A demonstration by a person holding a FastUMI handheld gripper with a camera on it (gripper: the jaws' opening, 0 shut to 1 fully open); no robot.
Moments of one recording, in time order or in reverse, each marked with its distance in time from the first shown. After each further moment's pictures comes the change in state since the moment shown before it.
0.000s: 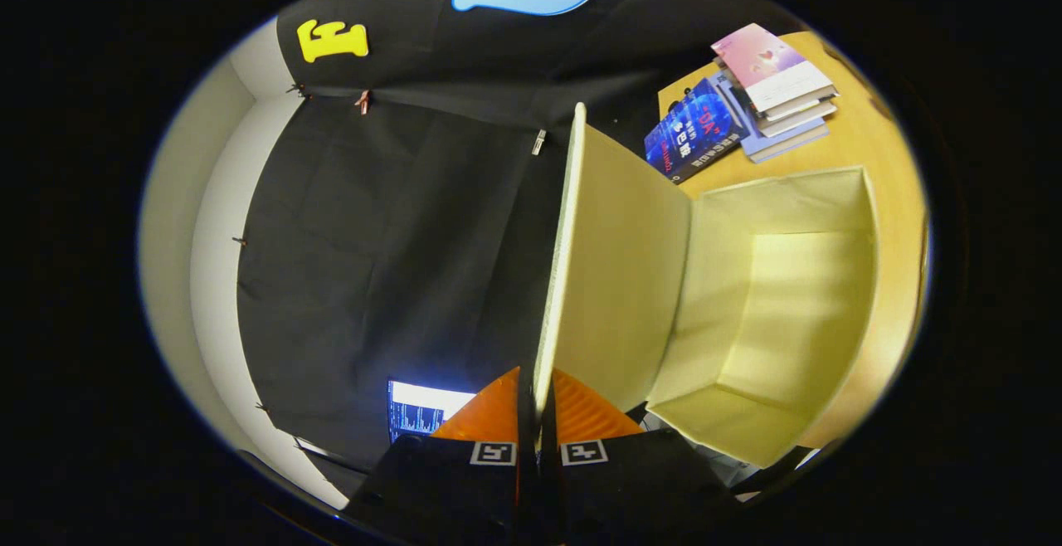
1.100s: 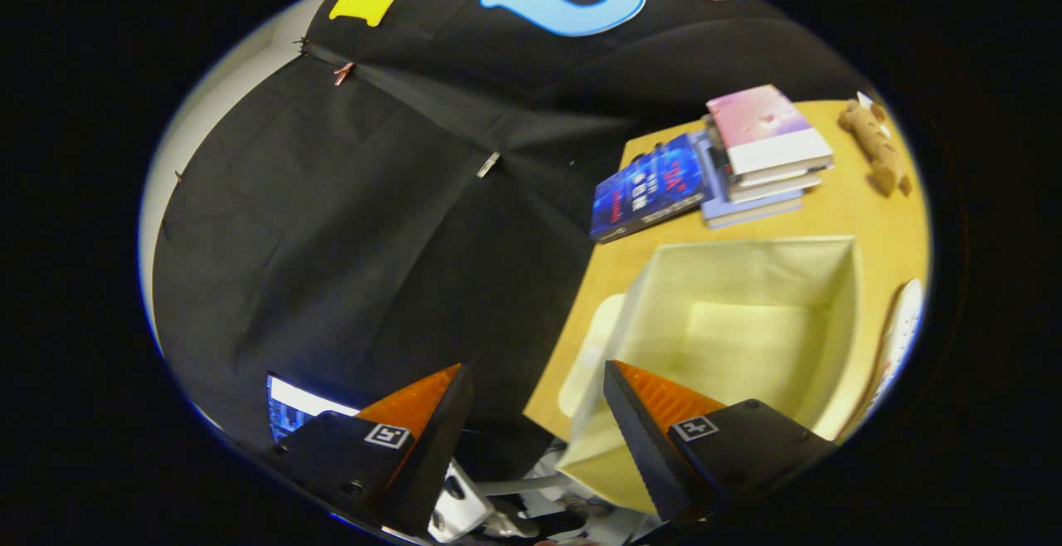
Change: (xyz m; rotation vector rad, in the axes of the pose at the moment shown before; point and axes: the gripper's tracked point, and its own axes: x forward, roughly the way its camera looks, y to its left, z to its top) arm -0.007 -0.095 0.032 -0.280 -0.215 -0.359
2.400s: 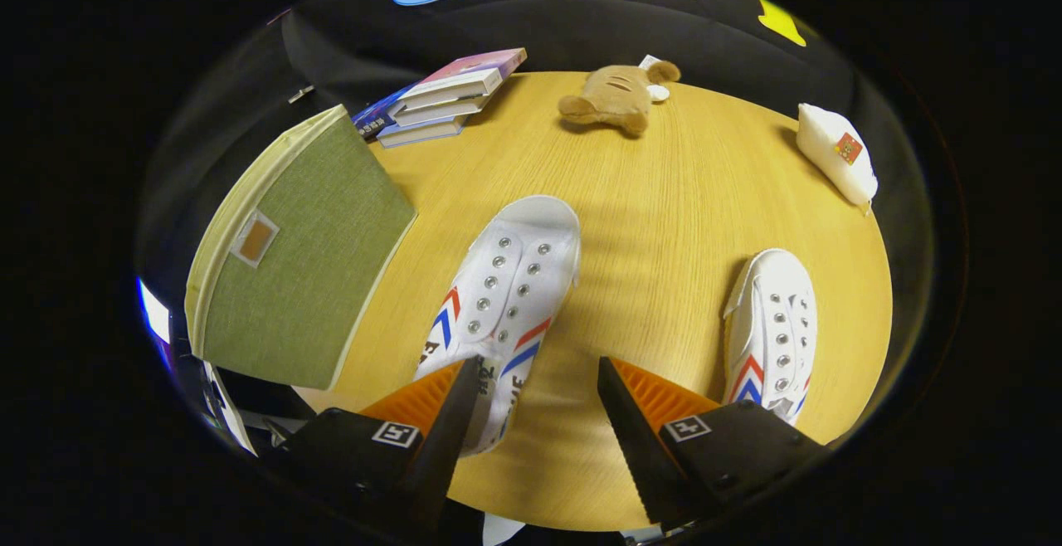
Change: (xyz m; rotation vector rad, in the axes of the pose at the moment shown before) arm -0.154 -0.368 -0.084 -0.211 0.173 -0.594
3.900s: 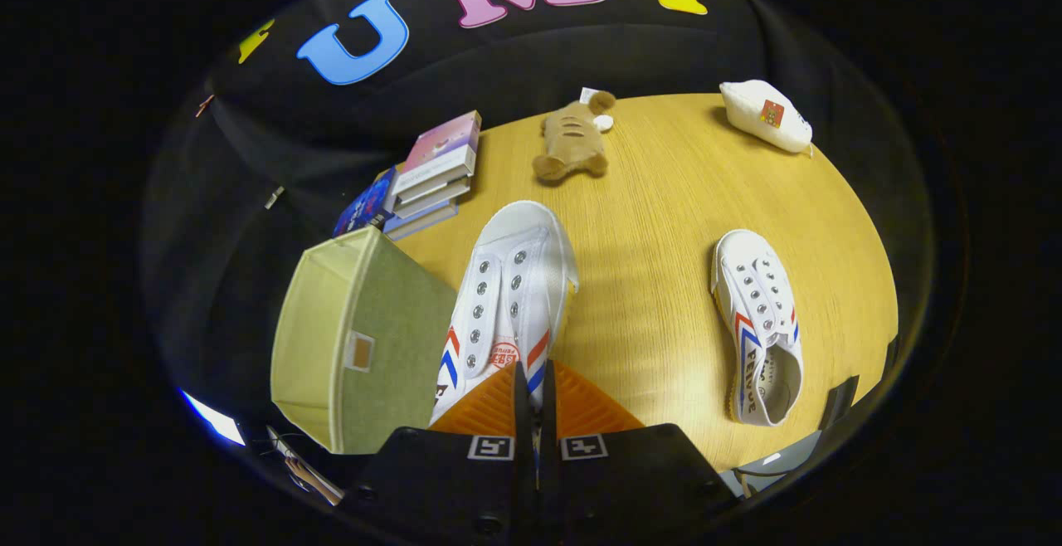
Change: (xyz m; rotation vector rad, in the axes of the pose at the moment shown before) arm -0.108 0.057 0.066 0.344 -0.153 -0.002
